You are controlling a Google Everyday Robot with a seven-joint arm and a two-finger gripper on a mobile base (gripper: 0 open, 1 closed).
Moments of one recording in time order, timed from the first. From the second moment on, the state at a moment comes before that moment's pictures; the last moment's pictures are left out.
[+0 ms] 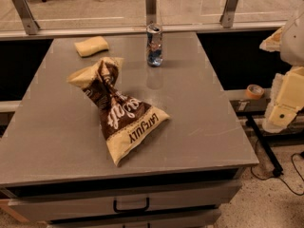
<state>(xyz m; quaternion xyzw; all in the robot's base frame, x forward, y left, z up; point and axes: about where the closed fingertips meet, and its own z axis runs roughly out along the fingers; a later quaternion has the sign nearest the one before) 0.438 -0.217 0.976 -0.60 0.78 -0.03 0.16</state>
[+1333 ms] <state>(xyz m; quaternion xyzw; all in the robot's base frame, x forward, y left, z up) 0.572 -0.132 0.958 -0.57 0.72 0.09 0.39</state>
